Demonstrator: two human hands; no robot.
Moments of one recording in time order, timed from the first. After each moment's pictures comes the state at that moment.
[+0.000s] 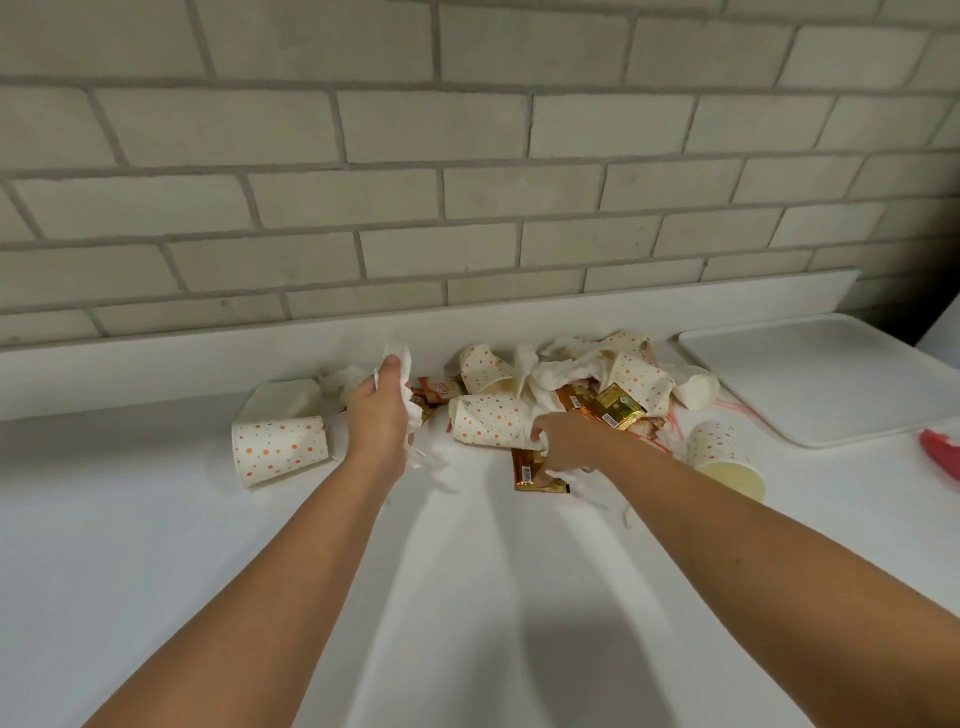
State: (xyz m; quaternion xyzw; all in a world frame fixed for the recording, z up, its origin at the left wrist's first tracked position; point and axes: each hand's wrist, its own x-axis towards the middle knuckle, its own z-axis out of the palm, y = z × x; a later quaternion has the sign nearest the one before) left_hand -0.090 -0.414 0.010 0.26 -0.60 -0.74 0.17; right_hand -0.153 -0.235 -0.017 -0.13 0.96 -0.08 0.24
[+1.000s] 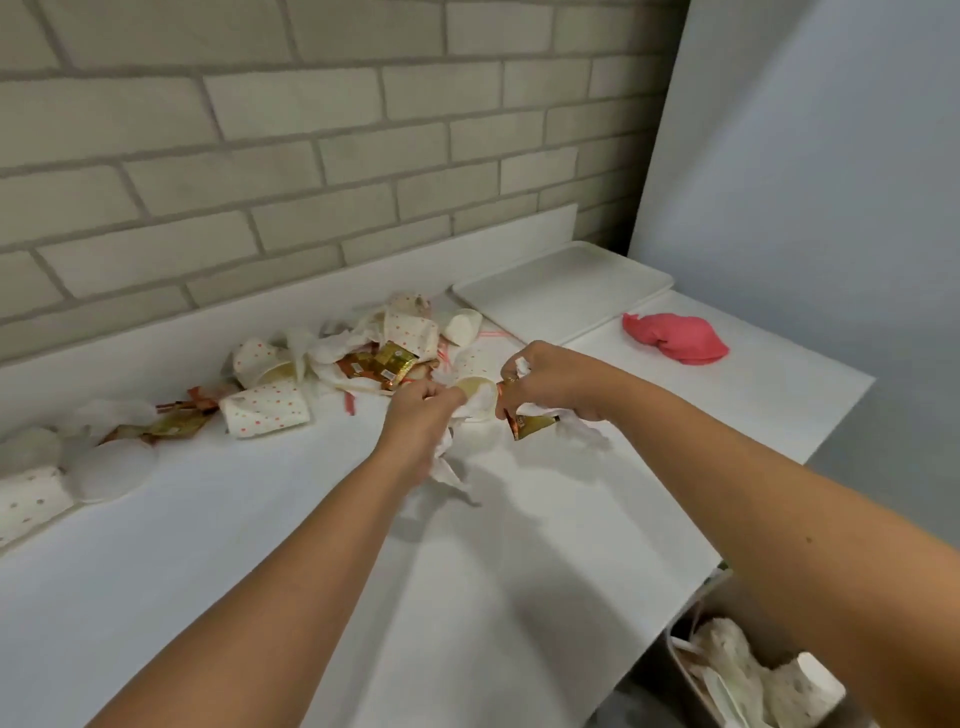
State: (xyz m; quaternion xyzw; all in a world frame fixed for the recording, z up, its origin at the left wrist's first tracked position) left_hand -0.044 -0.188 -0.006 0.06 -0.75 -0.65 -0.13; right_hand -0.026 -0.029 0.038 0.04 0.88 -0.44 0.15
